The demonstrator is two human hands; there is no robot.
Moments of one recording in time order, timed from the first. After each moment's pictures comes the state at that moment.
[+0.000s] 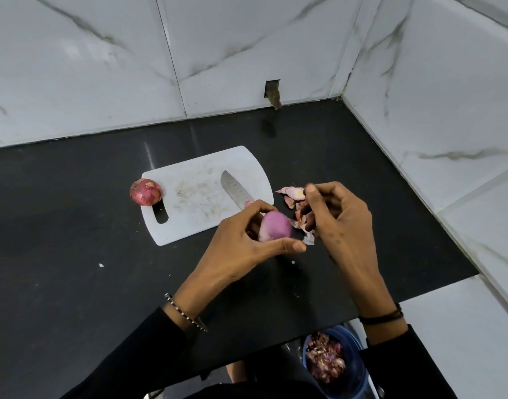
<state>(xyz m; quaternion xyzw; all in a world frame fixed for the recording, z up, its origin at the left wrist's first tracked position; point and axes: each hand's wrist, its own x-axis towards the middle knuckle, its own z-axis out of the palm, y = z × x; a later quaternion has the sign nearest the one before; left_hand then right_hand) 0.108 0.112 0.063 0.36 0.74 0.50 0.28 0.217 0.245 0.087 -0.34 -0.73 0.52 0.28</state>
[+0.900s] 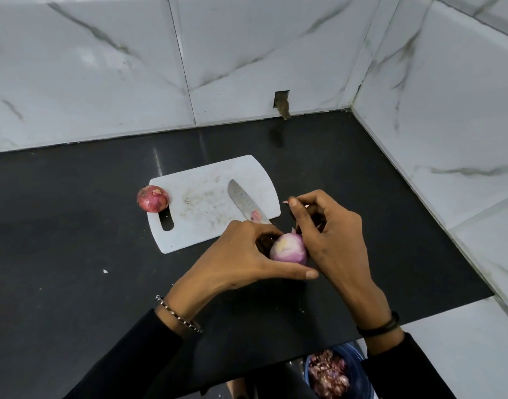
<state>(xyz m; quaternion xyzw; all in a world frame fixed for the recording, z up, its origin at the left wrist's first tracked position) 0.097 0.111 0.082 0.39 0.76 0.38 0.35 0.198 0.246 0.075 -0.26 -0.85 0.36 0.27</state>
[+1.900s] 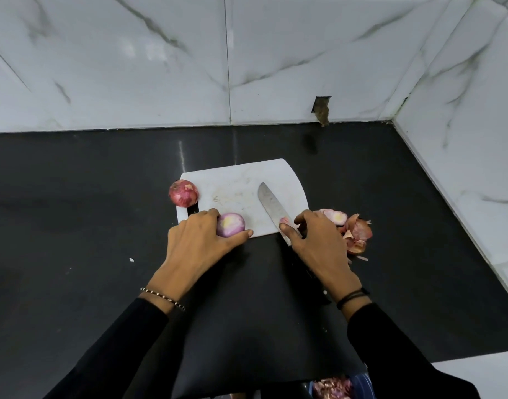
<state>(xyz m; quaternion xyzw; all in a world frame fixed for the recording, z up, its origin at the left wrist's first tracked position) 0.024 0.059 0.021 0.23 0.96 0.16 0.05 0.130 0.252 -0.004 -0.32 -0.92 0.21 0.06</state>
